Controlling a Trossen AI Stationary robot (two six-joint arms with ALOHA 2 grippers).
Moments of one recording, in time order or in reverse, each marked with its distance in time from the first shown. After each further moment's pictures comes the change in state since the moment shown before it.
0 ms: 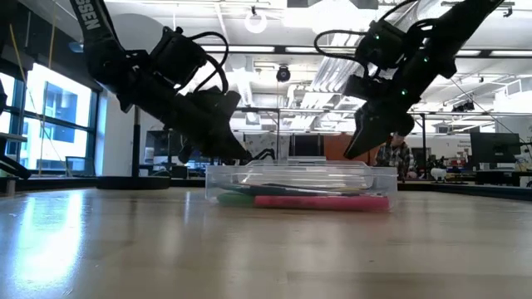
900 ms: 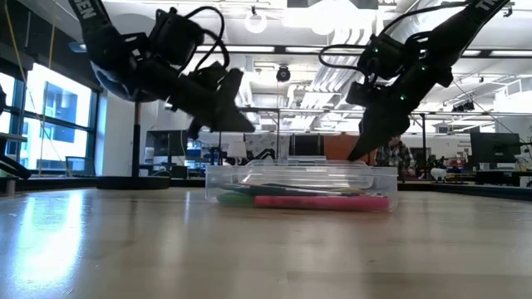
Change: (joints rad) left arm 0.001 -0.077 0.037 0.025 -0.038 0.132; right arm -0.132 0.000 -0.016 0.012 -0.145 0.036
